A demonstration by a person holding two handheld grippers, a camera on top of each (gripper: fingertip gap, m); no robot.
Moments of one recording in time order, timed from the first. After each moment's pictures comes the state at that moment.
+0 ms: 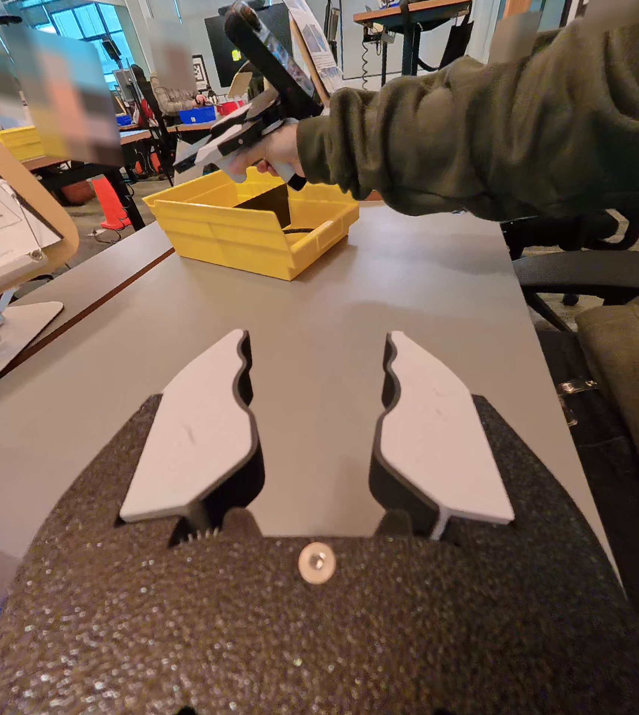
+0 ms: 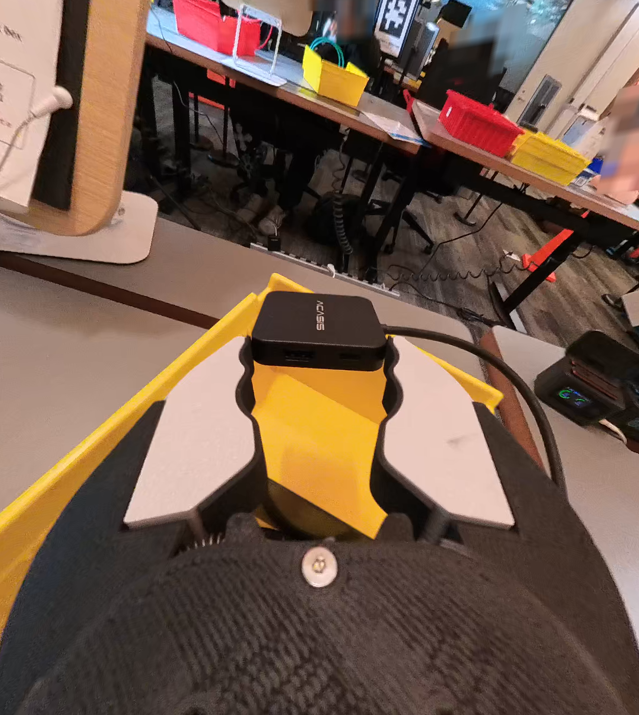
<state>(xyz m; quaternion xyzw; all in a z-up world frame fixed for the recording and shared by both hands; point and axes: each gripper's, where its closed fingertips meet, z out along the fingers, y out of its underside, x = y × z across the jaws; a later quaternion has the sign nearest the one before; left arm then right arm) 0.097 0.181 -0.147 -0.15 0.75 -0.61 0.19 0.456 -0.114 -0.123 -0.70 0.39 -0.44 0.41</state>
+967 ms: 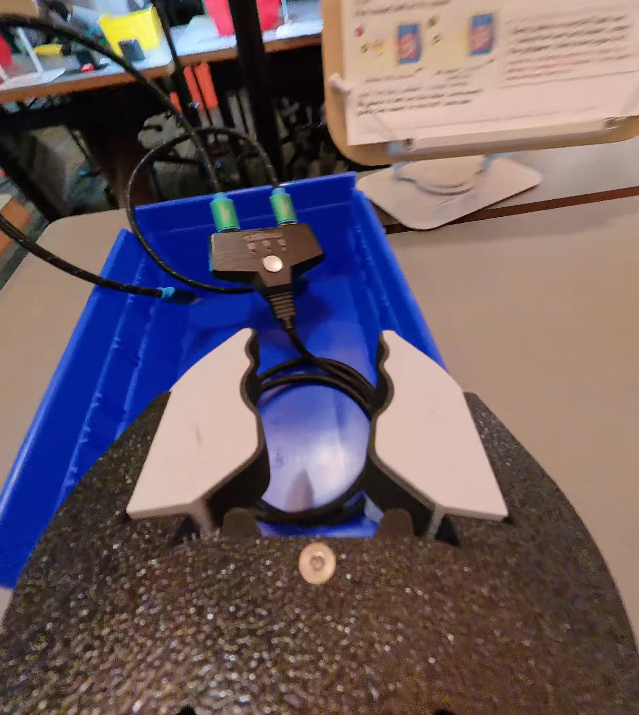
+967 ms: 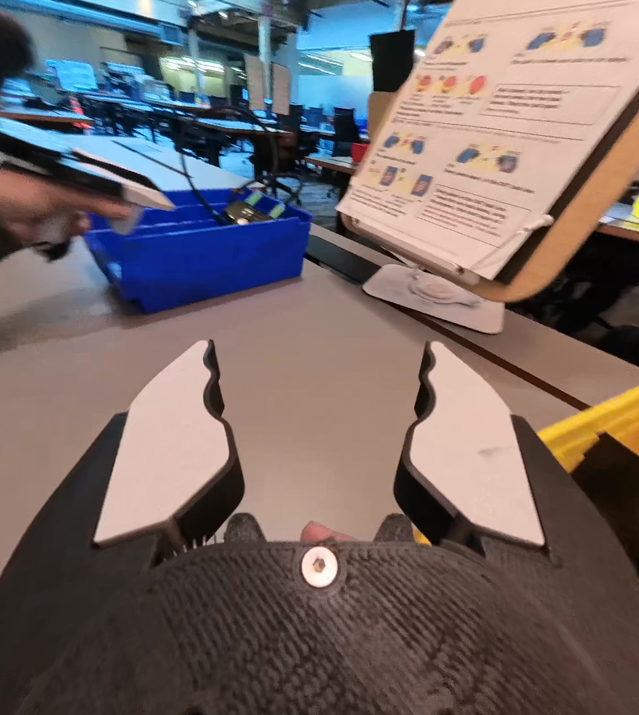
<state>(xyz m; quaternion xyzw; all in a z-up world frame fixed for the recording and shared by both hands) 0.222 0.399 -0.155 -0.60 0.58 -0.34 0.44 0.237 0.042 -0.130 -0.72 0.15 -0.20 0.64</state>
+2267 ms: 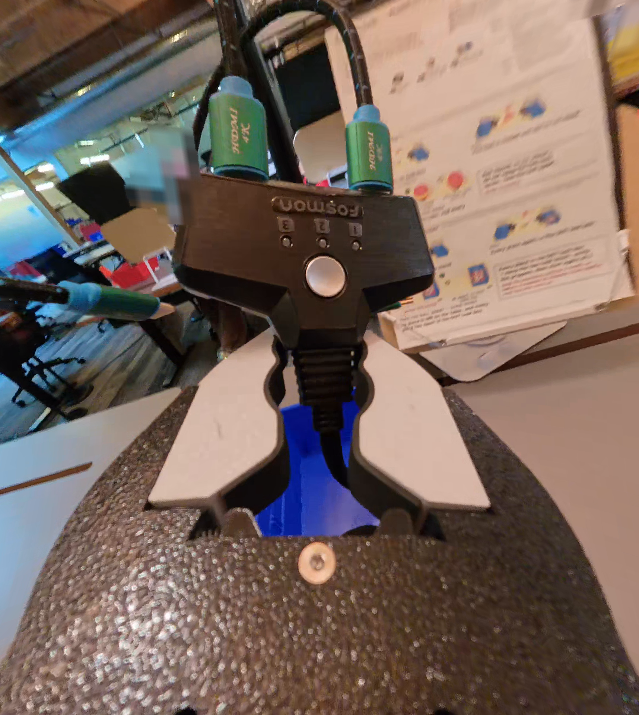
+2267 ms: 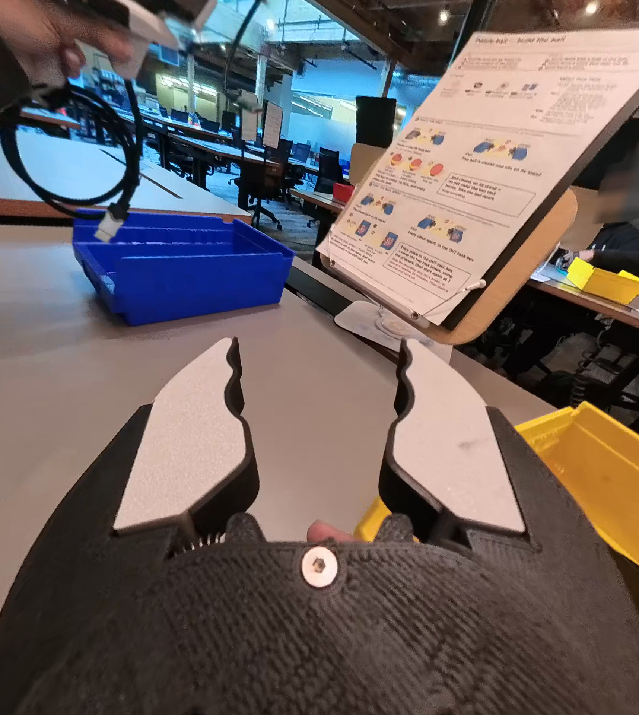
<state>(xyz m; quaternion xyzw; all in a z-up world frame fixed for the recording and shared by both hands) 0.235 0.398 0.049 -0.48 0.57 -0.34 0.58 0.225 0.012 -0.090 -0.70 0.11 -0.26 0.65</state>
